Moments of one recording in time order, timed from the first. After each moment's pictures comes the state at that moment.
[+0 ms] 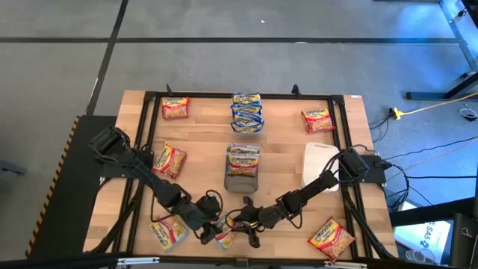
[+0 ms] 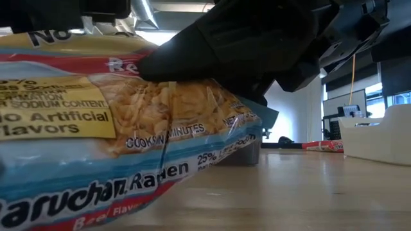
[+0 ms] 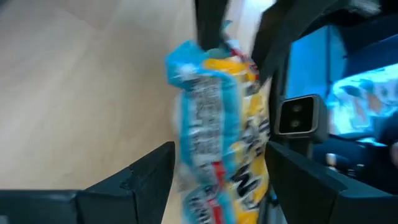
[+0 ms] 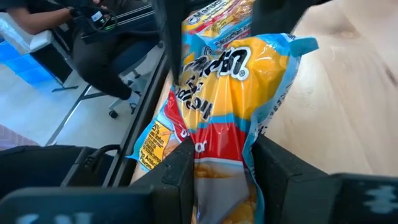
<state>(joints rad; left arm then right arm) -0.65 1.71 0.91 0.10 -0.20 -1.06 0.54 2.12 1.09 0.66 0.21 0.46</state>
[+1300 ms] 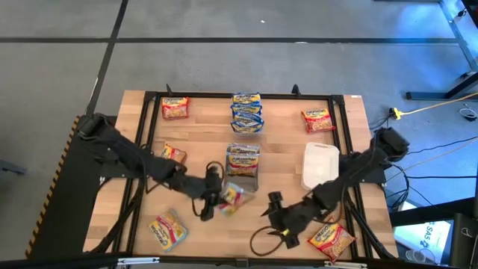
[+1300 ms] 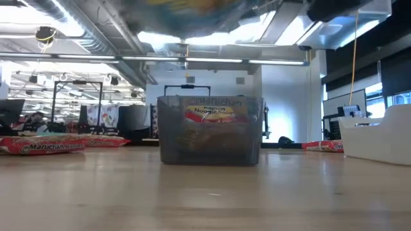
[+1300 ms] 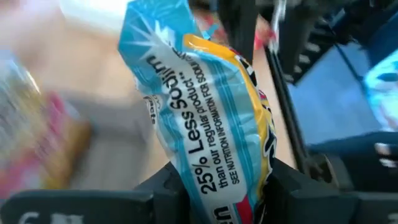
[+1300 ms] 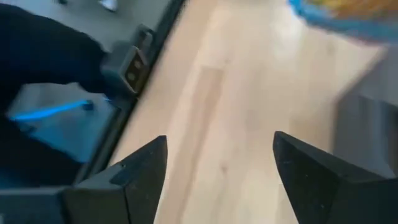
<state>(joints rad) -0.45 1.45 0.97 -0.05 -0.26 -0.45 0.68 1.64 1.11 -0.25 0.21 0.27</state>
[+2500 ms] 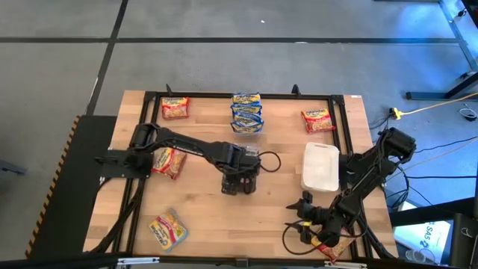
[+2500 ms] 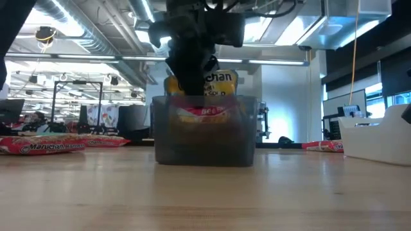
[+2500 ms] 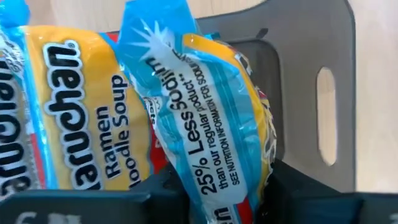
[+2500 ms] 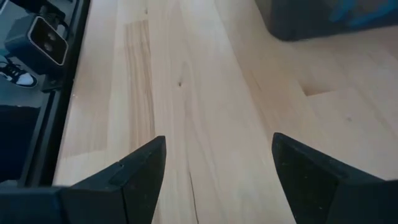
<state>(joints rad) -0.13 2.02 1.68 -0.96 -0.07 0.08 0.98 1.60 0.68 -0.02 0.72 0.97</state>
